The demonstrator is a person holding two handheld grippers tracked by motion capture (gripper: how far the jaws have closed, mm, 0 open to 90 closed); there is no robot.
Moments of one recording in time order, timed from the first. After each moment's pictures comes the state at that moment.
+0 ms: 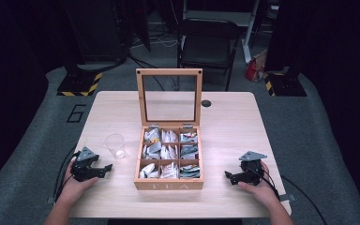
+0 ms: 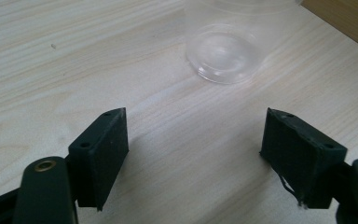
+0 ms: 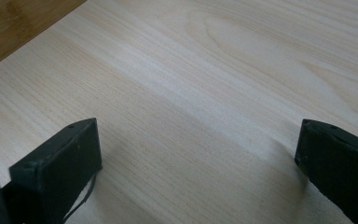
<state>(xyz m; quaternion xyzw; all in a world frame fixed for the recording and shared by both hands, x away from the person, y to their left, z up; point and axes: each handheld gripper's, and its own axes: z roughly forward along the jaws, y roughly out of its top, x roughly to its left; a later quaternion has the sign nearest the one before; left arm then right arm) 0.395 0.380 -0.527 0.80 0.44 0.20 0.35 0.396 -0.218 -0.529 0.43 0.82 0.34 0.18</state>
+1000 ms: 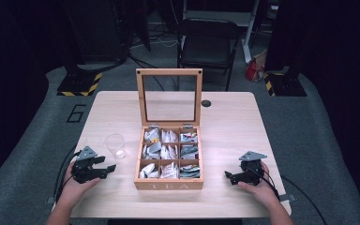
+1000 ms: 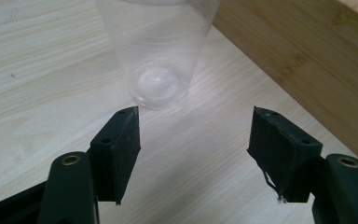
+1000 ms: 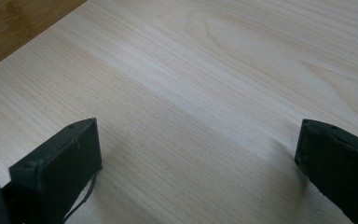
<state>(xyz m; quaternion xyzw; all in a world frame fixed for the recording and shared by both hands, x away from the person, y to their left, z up) 0.377 0.358 -0.493 0.80 0.43 0.16 0.39 0.396 -0.218 -0.529 0.43 0.82 0.34 0.18</state>
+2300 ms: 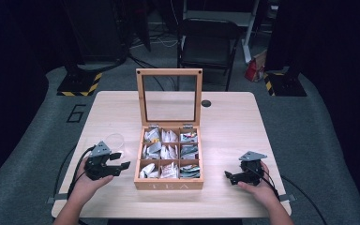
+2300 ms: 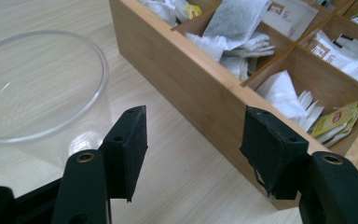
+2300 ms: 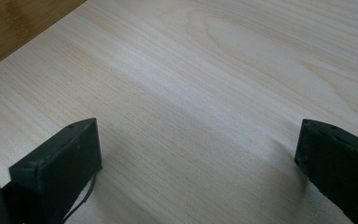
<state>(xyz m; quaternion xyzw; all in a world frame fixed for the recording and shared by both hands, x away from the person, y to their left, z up) 0.377 0.305 -0.456 0.82 0.38 0.15 0.41 0.396 -0.218 -0.529 0.43 0.82 0.34 0.18</state>
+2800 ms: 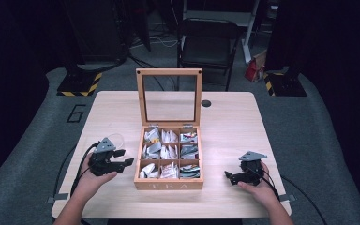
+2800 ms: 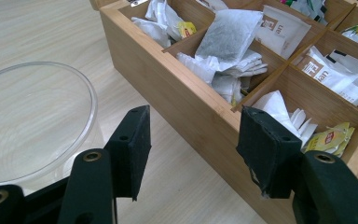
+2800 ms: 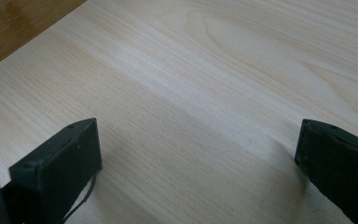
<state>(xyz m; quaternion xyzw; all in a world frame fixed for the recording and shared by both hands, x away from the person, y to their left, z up) 0.385 0.293 -0.448 0.82 0.37 0.15 0.40 0.396 -0.218 -0.529 0.43 0.82 0.34 0.18</state>
